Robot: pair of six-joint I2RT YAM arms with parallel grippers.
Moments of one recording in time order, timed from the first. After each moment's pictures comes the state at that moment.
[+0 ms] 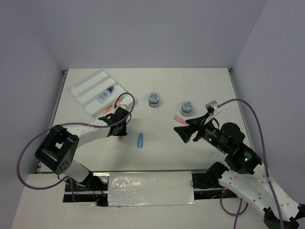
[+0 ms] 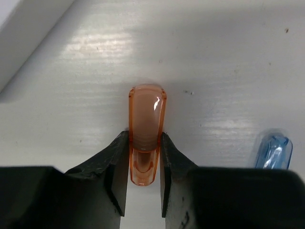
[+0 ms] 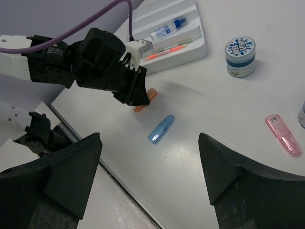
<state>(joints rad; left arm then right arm) -0.55 1.52 0.76 -0.30 -0.26 -0.51 0.67 0.46 0.73 -0.38 -0.09 0.41</state>
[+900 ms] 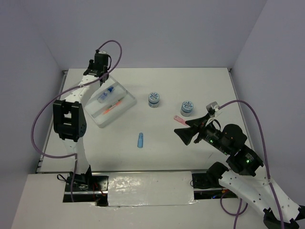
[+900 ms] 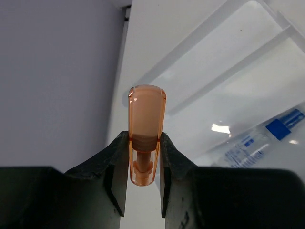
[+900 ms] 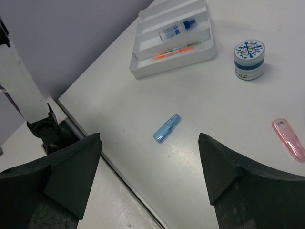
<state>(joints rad) -0.15 1.98 1.73 -0.44 -0.68 0.19 0.67 0.43 0.73 -0.39 -0.13 0.40</state>
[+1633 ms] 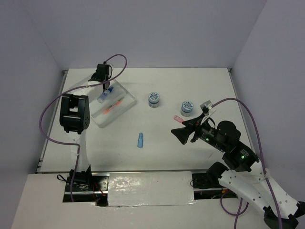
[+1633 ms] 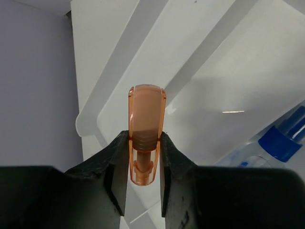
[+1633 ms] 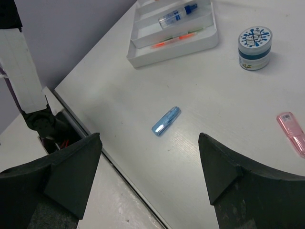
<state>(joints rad) -0.10 2.15 1.63 -0.16 -0.55 0.43 0.67 0.49 0.71 -0.37 -0.15 0.39</state>
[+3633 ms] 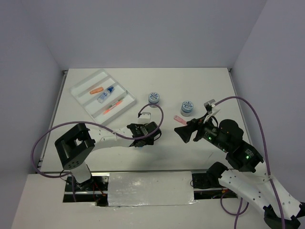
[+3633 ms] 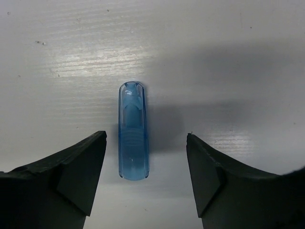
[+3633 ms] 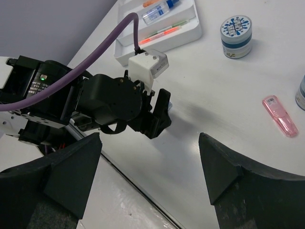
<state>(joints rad) -1.01 1.68 0.99 -0.46 -0.53 -0.88 0.67 0.51 0.80 -0.50 -0.07 0.42</state>
